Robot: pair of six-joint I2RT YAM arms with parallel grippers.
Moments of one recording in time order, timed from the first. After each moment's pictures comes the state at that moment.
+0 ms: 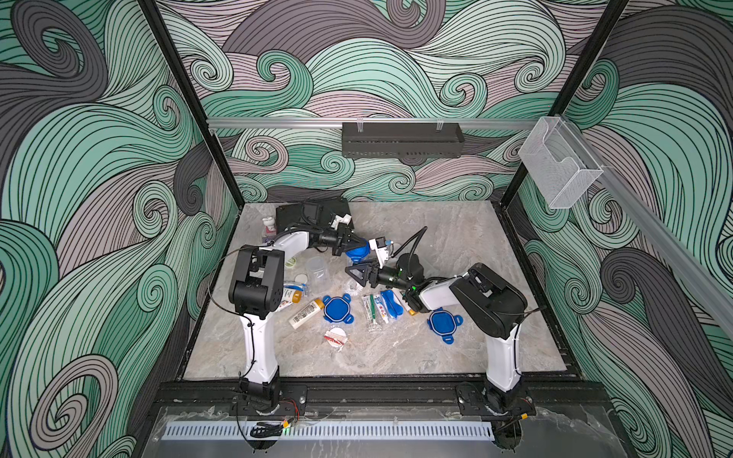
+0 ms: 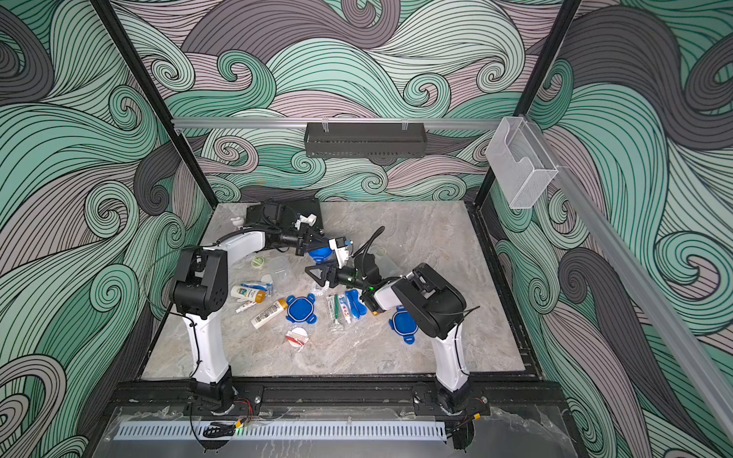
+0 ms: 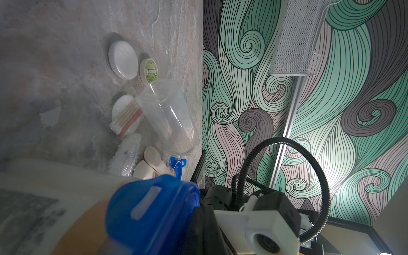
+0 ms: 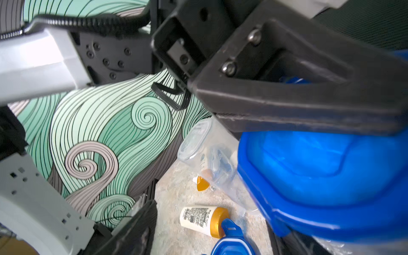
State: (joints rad) left arm -0.21 2.06 1.47 -0.33 1.20 -0.66; right arm 0.70 2.00 0.87 1.09 -0.61 0.65
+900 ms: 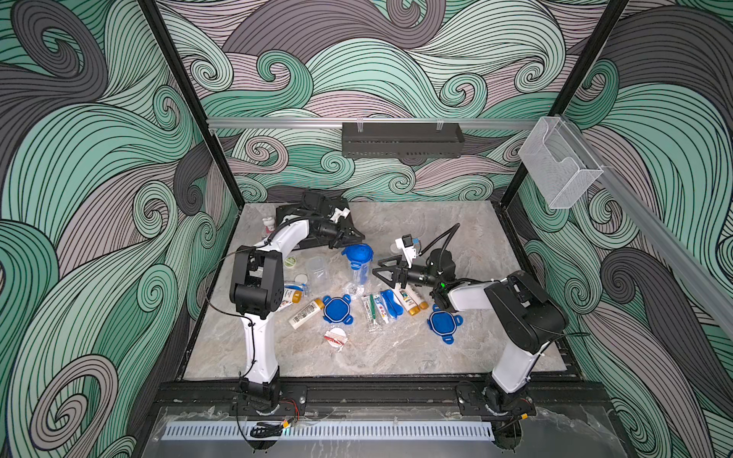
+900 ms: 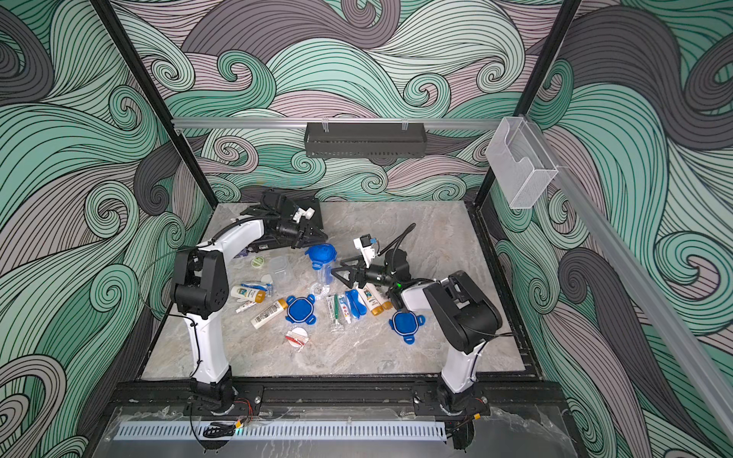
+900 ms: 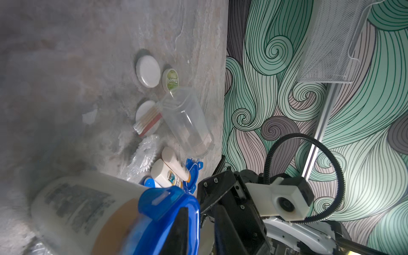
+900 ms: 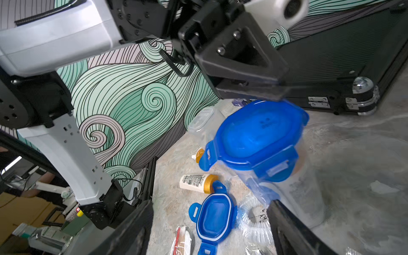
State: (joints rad) left arm -0.21 2.05 1.72 -0.73 1.03 -0.47; right arm 0.49 1.78 0.71 0.95 -0.81 0.54
